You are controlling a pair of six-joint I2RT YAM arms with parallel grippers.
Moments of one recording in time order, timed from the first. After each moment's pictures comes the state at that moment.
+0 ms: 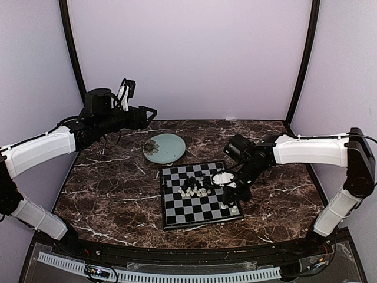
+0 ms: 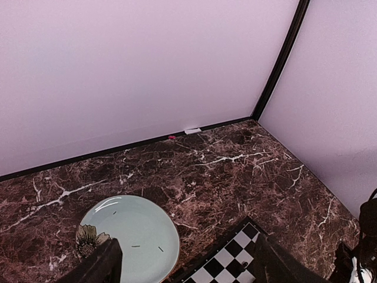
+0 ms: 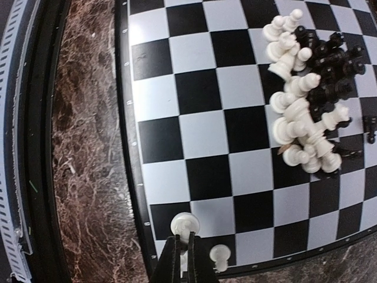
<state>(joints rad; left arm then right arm) -0.53 1.37 1.11 0.01 0.11 -0.22 0.84 1.62 1.12 -0.81 -0.35 -0.71</state>
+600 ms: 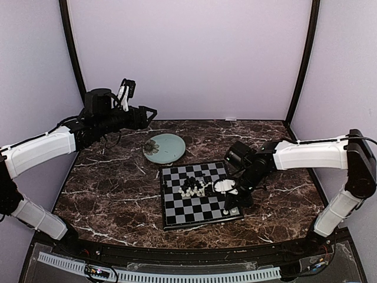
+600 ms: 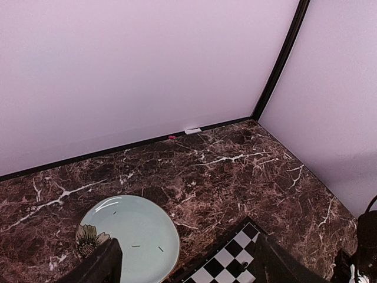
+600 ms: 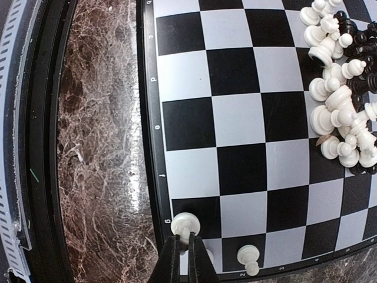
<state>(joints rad) -0.53 1.37 1.11 0.01 0.11 -0.22 0.87 1.60 1.04 -0.79 -0.35 -0.73</state>
